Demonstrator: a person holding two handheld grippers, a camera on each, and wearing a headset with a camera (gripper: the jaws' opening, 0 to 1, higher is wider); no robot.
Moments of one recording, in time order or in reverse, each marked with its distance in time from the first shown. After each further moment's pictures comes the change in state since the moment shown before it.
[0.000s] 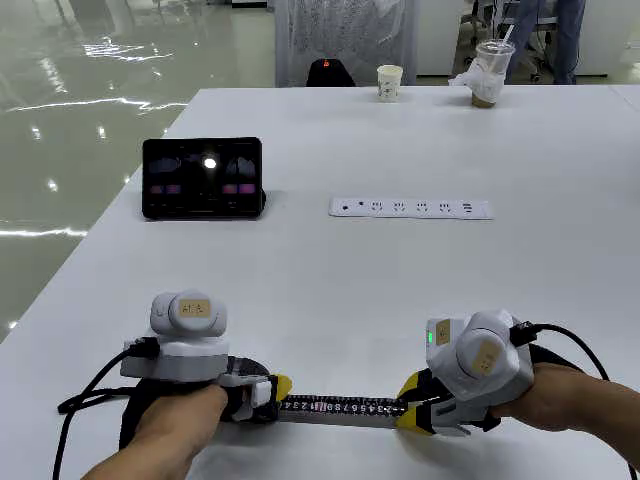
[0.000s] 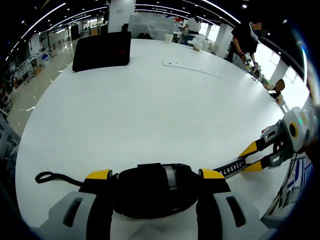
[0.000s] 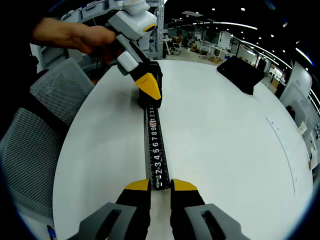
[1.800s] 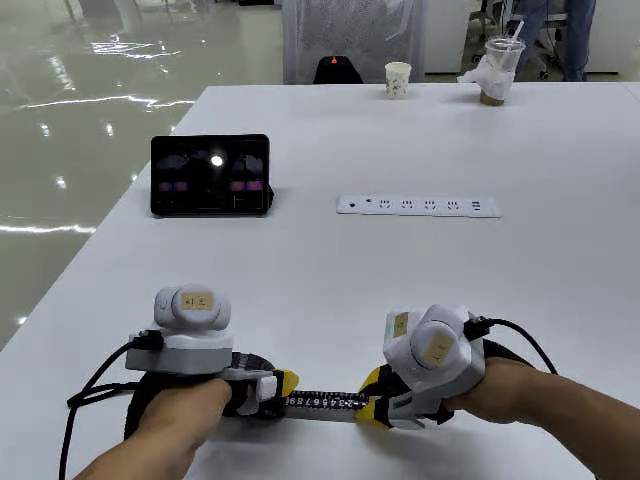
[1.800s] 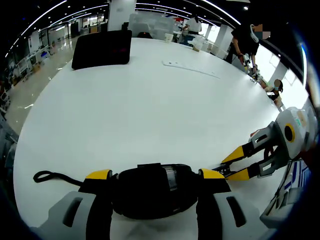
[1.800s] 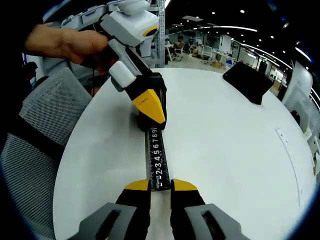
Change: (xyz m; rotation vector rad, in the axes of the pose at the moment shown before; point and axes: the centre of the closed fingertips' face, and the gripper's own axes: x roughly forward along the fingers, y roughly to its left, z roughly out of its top) left arm -0.001 0.000 0.000 -0.017 0.008 -0.023; right arm 0.033 0.004 0.043 0.007 -0.060 0.029
